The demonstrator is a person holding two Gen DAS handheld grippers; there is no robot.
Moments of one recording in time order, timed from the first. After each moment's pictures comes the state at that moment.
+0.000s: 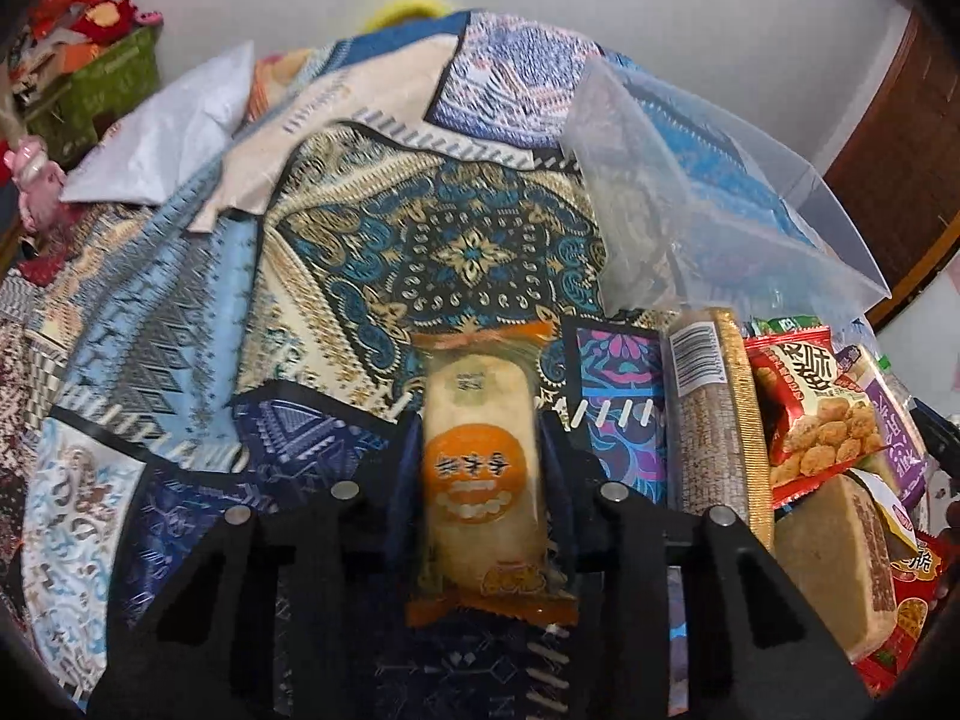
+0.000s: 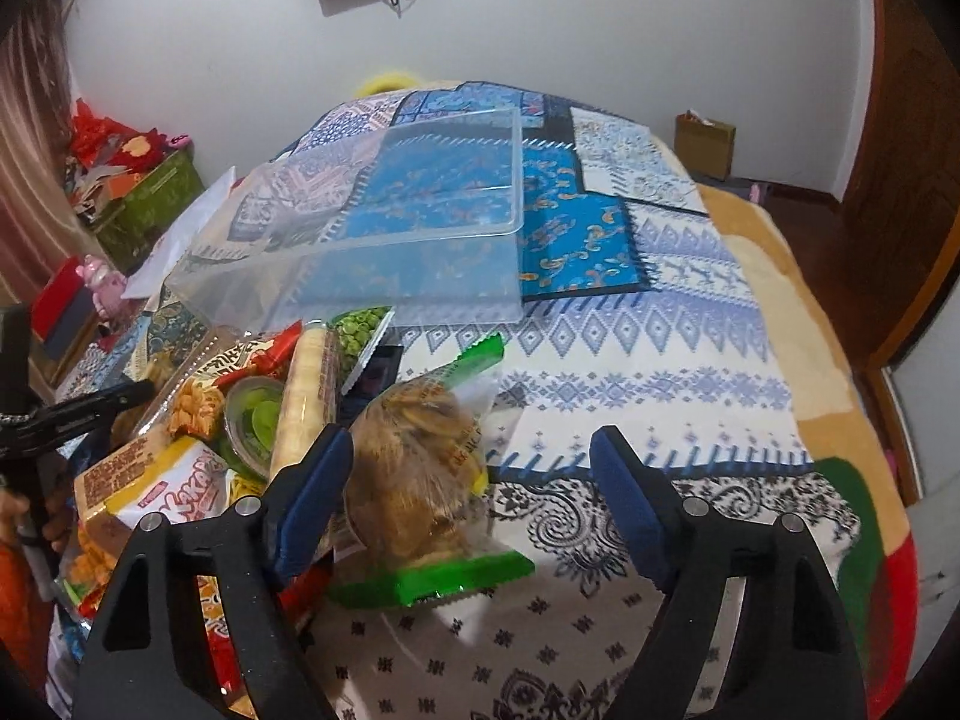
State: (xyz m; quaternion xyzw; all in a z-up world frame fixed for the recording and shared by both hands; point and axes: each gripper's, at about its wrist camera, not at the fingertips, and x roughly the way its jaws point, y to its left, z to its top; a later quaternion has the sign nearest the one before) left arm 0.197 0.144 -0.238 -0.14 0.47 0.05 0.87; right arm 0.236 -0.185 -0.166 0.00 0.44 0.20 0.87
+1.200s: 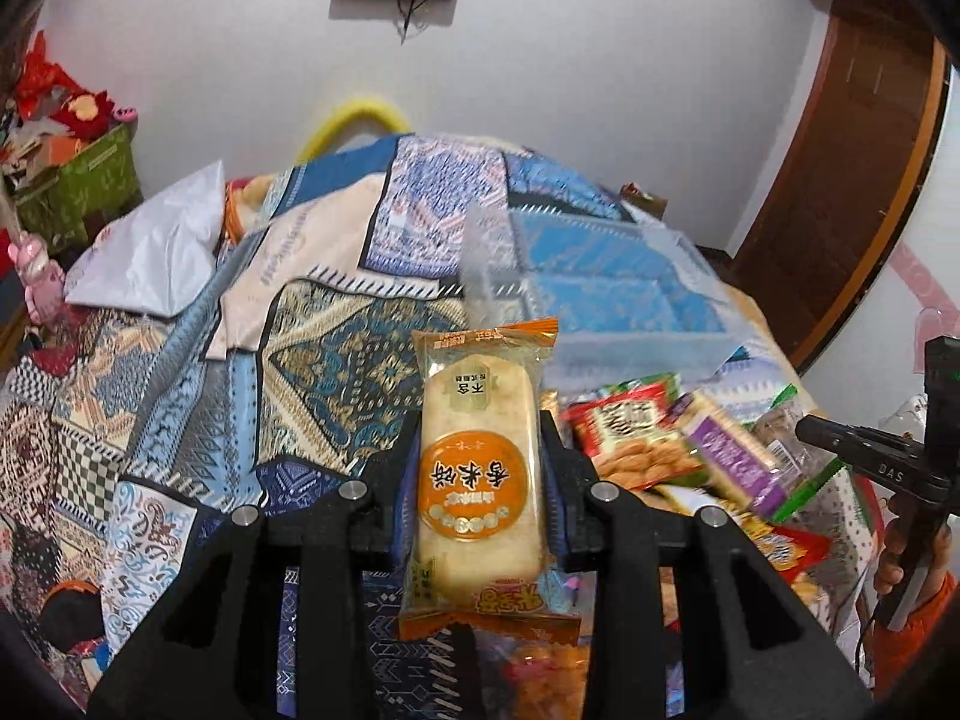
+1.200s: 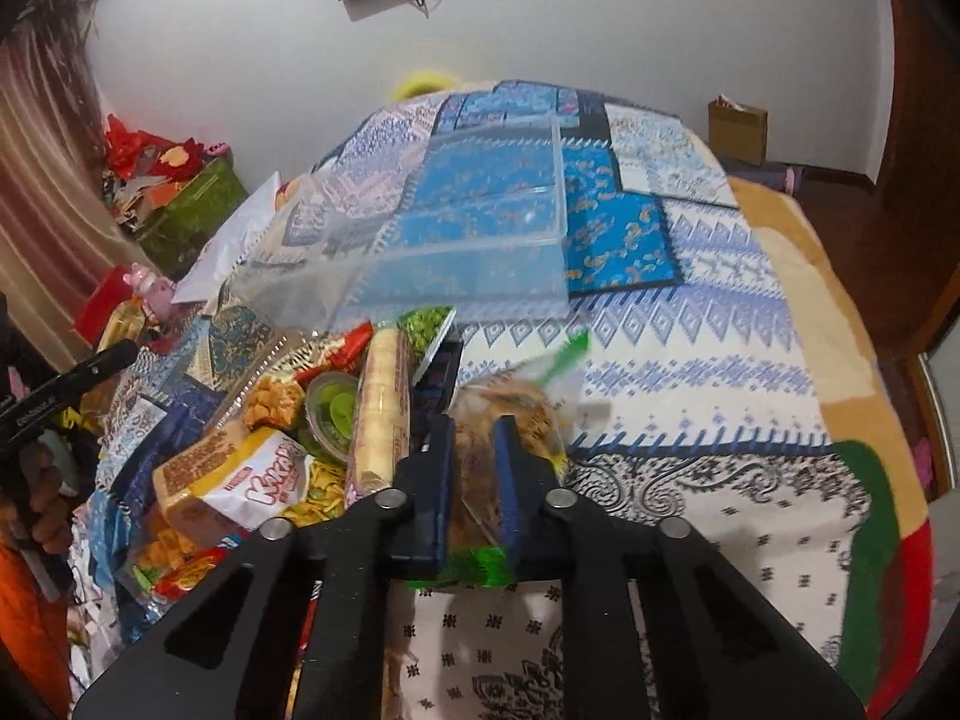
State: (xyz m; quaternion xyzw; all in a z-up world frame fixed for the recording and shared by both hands) left arm 0.148 0.102 -0.121 -0.10 0.37 0.01 0.92; right arm 0.226 -0.193 -0.138 0.03 0.44 0.24 0.86
